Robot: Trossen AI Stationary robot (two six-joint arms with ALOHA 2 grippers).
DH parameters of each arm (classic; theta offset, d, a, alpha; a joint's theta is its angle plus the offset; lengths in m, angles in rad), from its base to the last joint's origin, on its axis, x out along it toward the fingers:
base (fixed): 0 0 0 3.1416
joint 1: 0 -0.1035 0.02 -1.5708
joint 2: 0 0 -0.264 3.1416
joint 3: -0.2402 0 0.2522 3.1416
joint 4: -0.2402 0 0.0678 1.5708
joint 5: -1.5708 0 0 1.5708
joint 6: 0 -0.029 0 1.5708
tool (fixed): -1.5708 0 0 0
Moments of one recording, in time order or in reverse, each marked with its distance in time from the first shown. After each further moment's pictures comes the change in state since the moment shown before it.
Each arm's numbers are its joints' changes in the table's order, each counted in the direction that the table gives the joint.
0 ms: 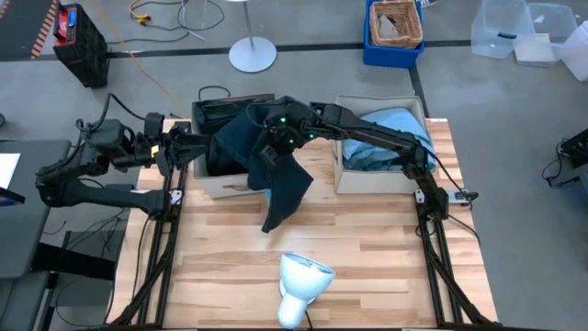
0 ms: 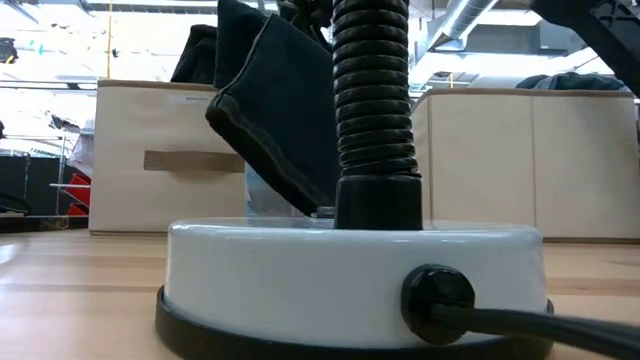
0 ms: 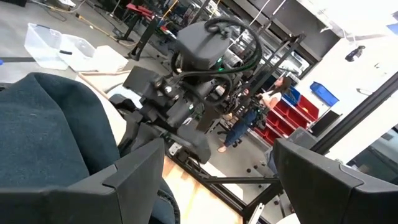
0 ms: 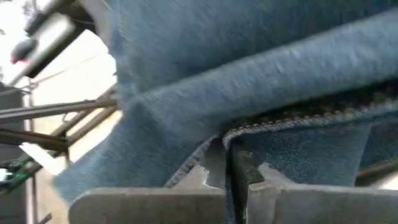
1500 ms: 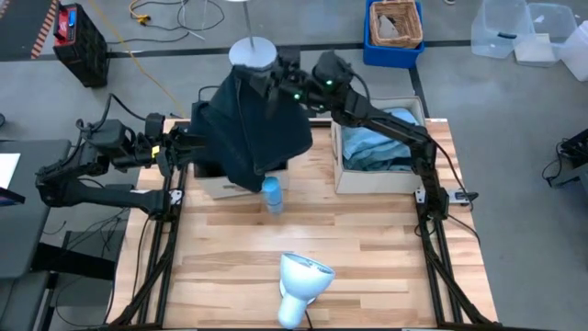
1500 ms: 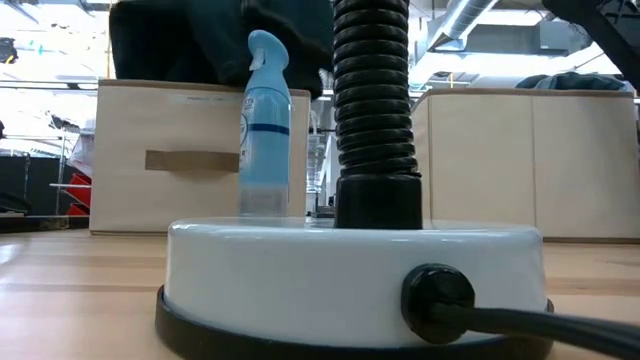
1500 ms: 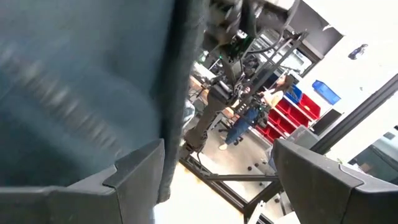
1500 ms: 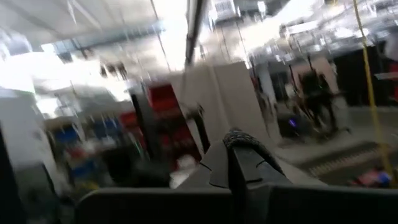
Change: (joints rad) left arm 0.000 0.000 0.000 -0.013 0.000 0.005; right arm 0.075 0.073 0.002 0.981 0.023 0.177
